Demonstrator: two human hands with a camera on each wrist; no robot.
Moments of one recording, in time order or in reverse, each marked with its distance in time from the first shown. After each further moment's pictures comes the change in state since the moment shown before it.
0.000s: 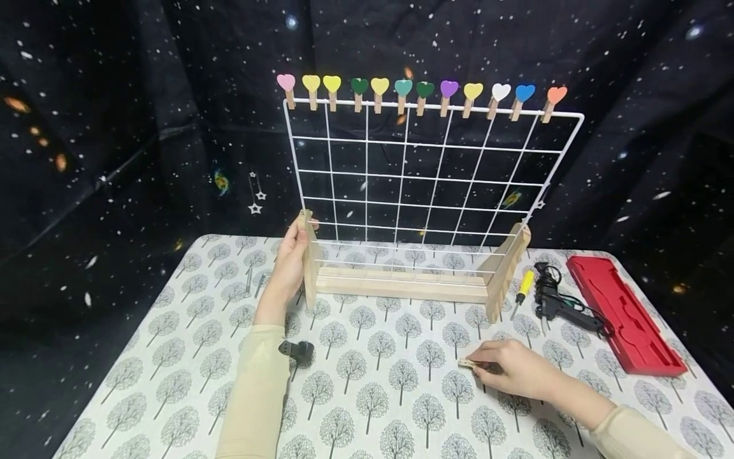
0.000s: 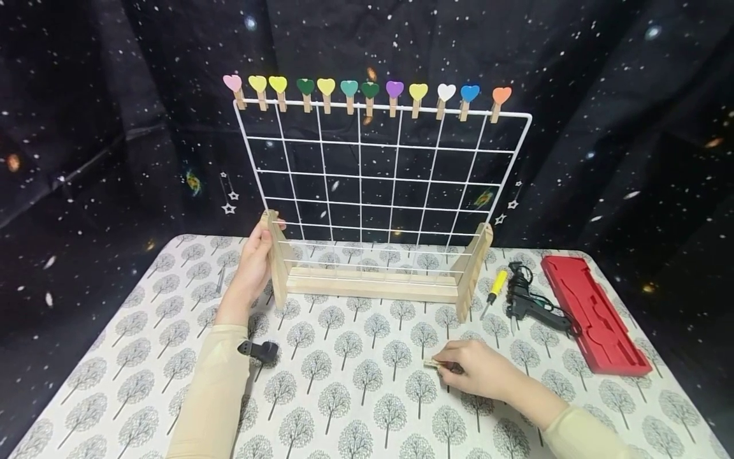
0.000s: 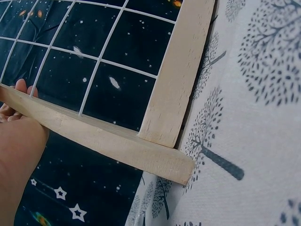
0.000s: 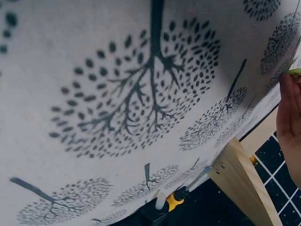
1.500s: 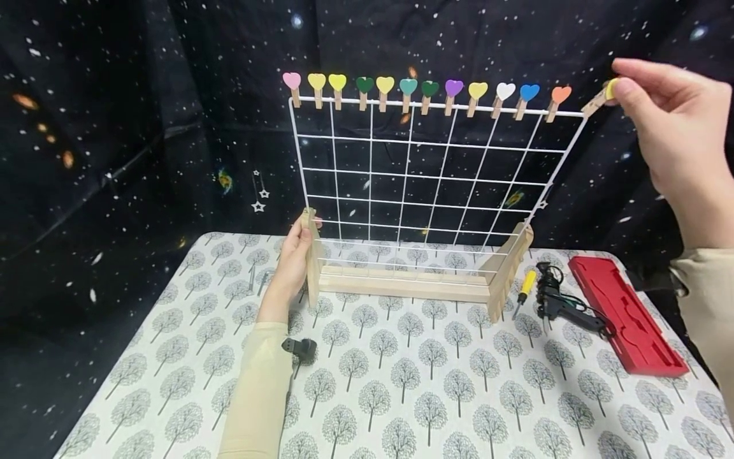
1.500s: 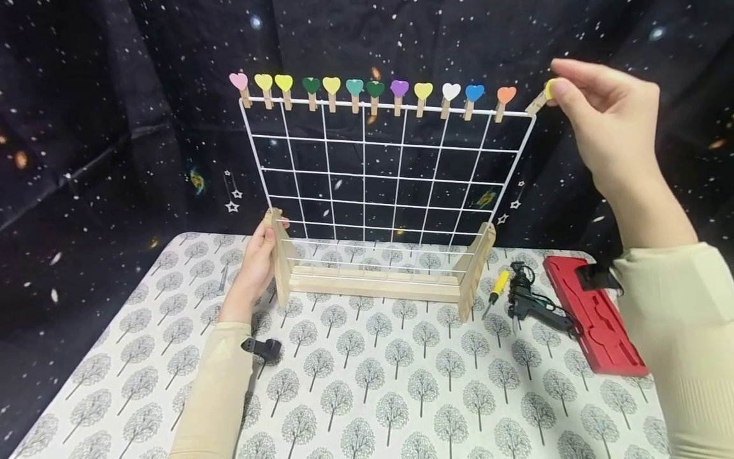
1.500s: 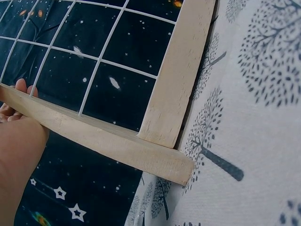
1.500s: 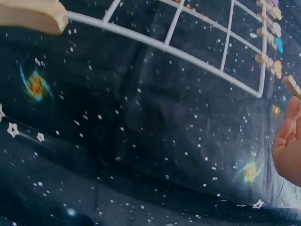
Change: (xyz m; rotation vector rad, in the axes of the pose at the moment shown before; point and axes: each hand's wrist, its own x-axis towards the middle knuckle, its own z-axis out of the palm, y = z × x) left_hand 0.000 -0.001 -0.001 0.005 -0.005 0.004; right_hand 0.135 -0.001 -0.287 0.445 0.945 0.400
